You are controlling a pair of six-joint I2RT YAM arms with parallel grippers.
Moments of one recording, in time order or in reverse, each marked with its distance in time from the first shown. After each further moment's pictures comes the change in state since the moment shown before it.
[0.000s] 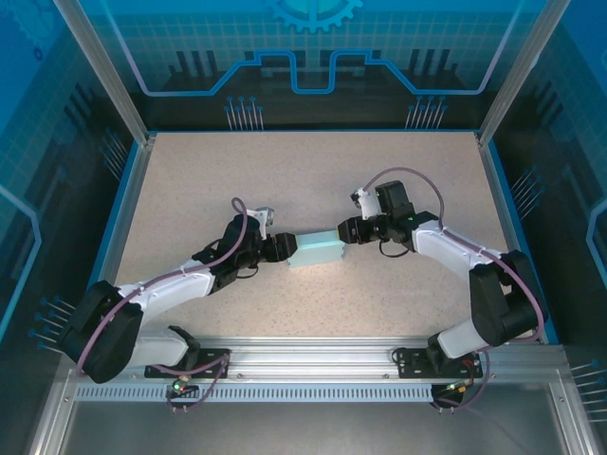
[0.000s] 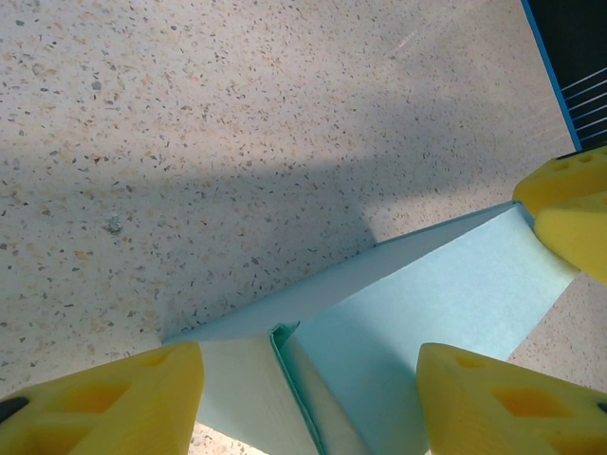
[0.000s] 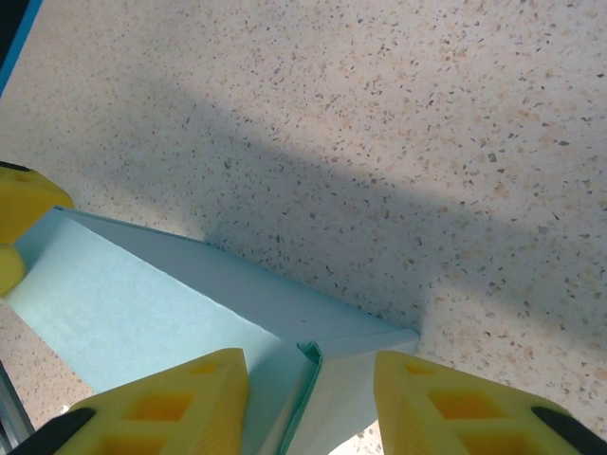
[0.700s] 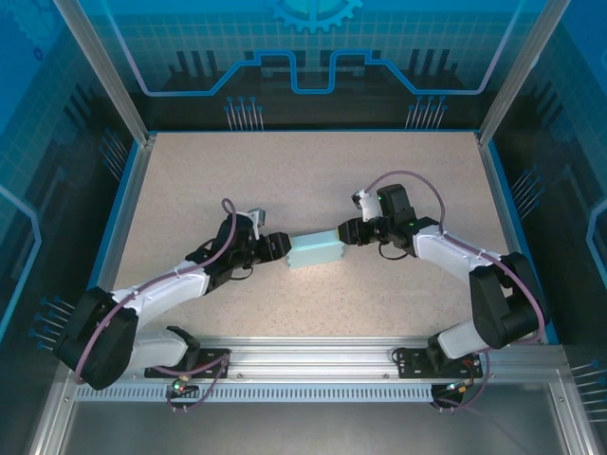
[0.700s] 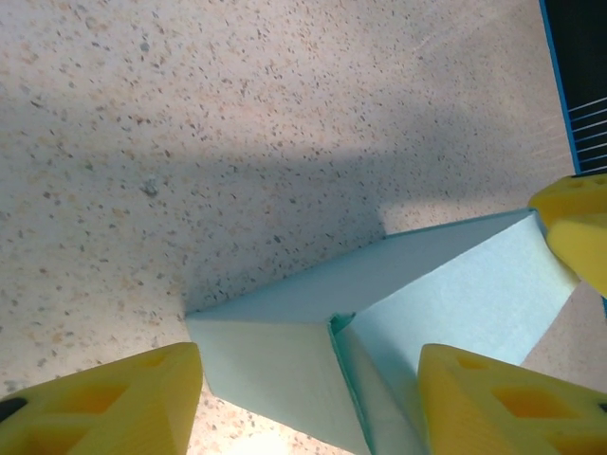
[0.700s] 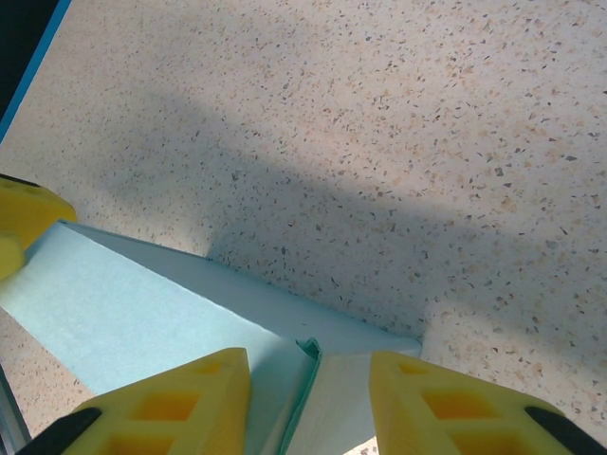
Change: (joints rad) left arm 0.050 -0.041 -0.011 -0.067 0.057 -0.096; right arm -0.001 -0.012 -0.046 0.081 -0.007 0.014
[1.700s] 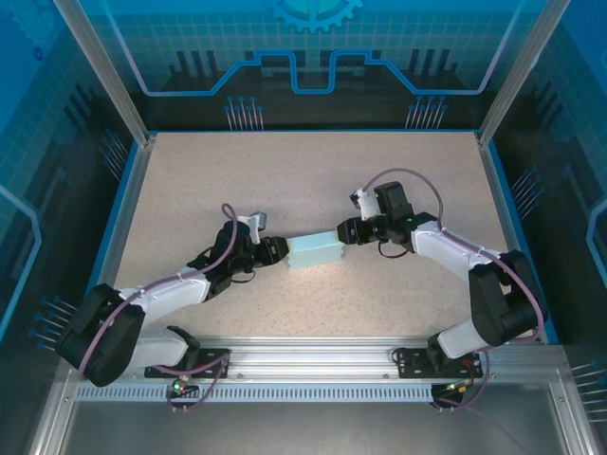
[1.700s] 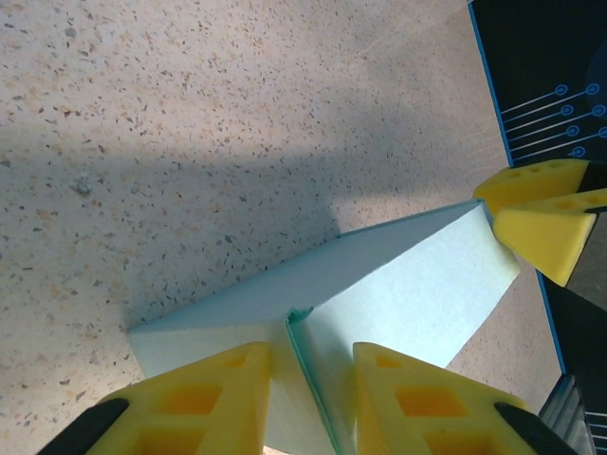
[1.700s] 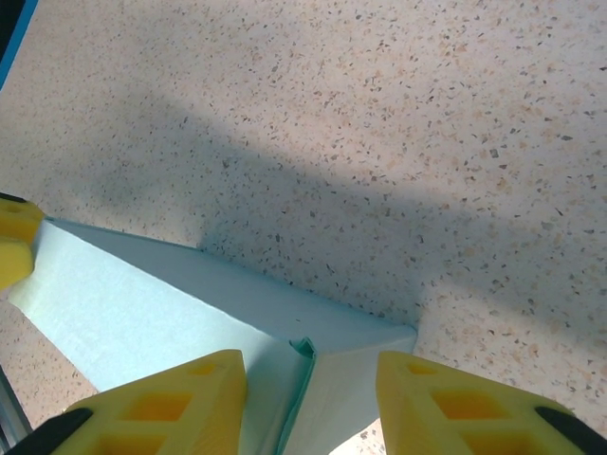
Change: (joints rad) left arm 0.005 0.036 -0.093 0.220 0.068 -0.024; right arm 0.011 0.014 0.055 -0.089 0.019 0.003
